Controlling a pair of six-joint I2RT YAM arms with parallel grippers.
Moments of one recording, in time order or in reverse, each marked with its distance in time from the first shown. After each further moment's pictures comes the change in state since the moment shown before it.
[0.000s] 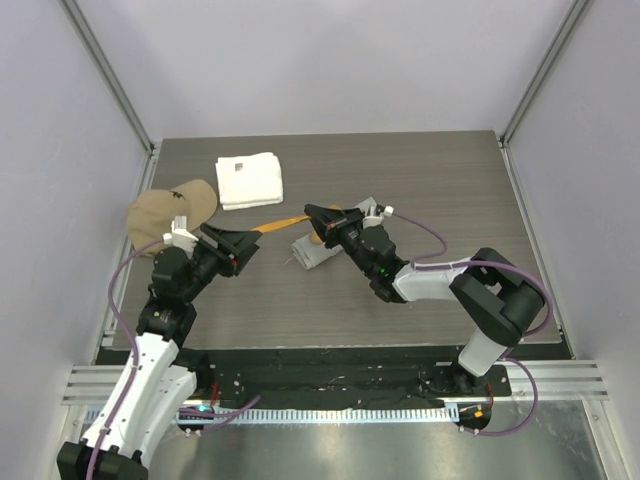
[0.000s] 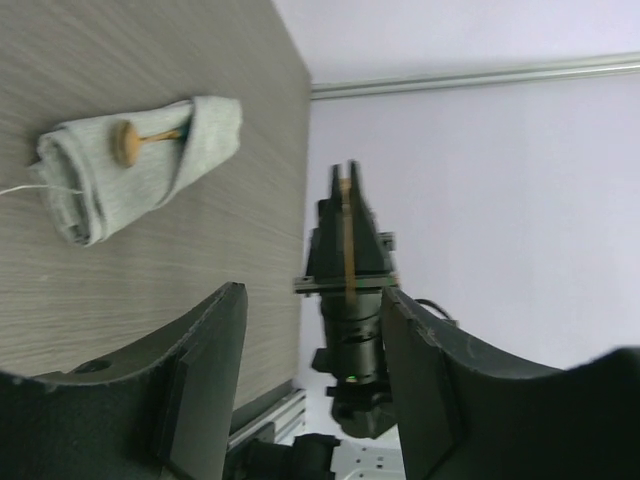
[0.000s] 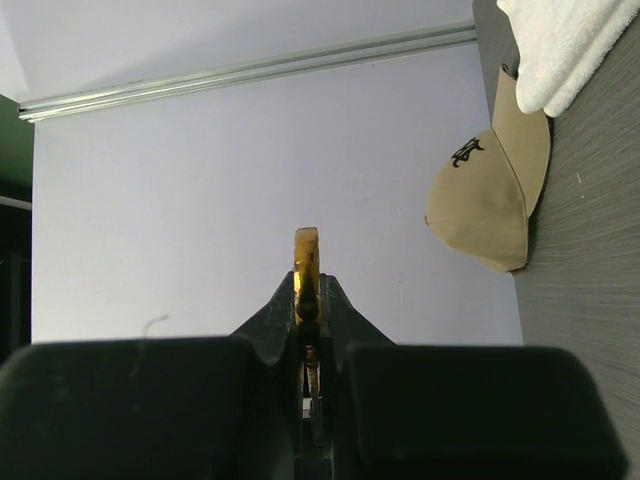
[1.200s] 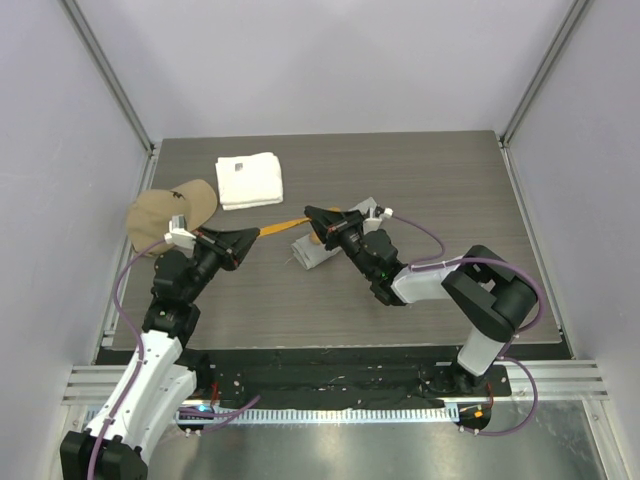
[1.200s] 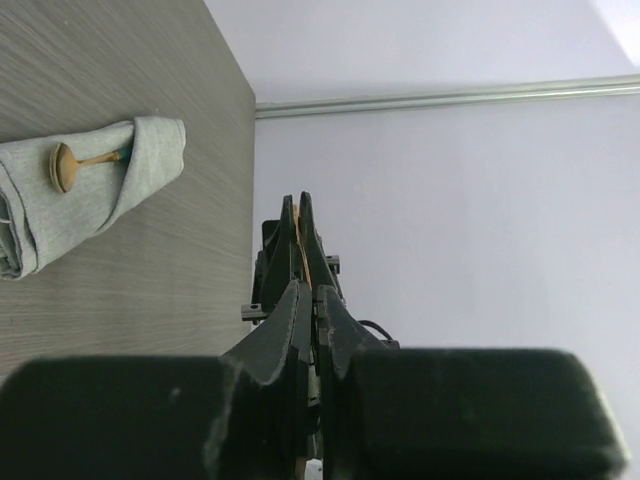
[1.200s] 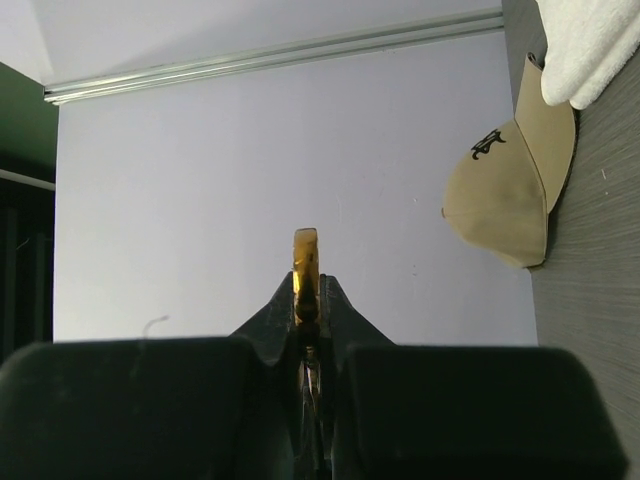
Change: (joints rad) left arm 0.001 0.035 -0.068 0.256 -0.018 -0.135; right arm -0.001 0.041 -0.037 0.130 -0.024 -0.001
